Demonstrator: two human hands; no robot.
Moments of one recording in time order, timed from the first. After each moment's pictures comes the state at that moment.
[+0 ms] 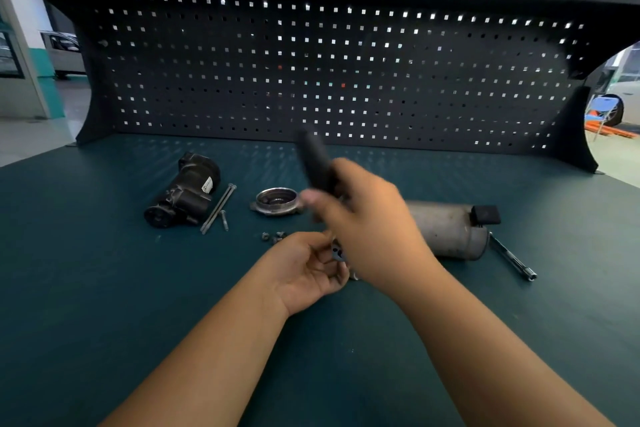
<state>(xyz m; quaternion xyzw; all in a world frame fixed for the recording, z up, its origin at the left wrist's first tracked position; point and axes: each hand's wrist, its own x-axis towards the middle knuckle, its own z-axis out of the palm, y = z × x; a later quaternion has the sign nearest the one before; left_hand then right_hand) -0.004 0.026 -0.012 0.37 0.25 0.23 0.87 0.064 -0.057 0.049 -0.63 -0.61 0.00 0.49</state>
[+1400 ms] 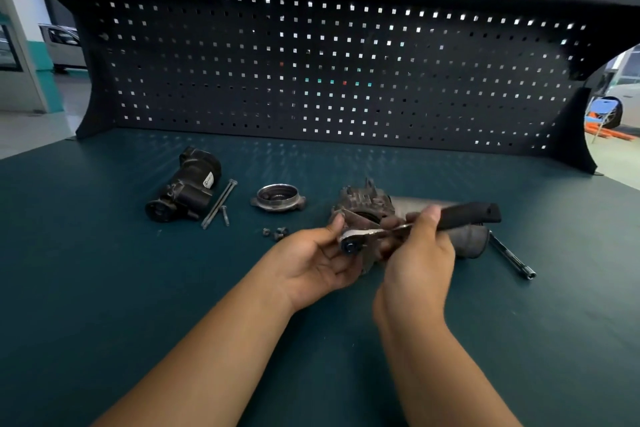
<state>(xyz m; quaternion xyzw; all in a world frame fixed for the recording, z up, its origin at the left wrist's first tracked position) 0.002 0.024 -0.013 0.35 0.23 0.24 0.88 0.061 -0.059 0.008 -0.48 -0.10 0.16 0.85</state>
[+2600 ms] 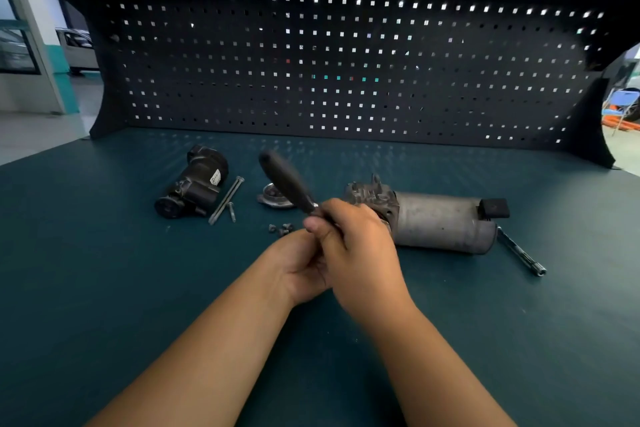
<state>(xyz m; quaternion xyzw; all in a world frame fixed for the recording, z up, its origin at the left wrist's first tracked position) -0.003 0.024 -0.013 0.40 0.24 0.23 0.86 0.053 -0.052 0.002 -0.61 -0.61 -0.08 0.50</state>
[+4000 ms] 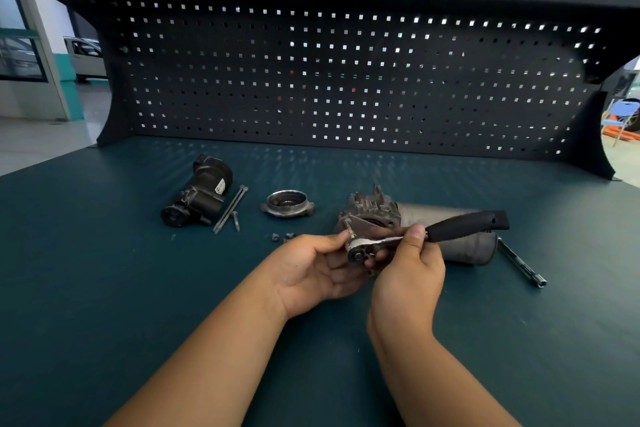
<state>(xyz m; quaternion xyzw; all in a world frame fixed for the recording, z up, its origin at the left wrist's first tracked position) -0.013 0.021 -0.007 0.43 0.25 0.18 0.85 0.063 -0.047 -0.019 -0.52 -0.14 0.13 0.83</state>
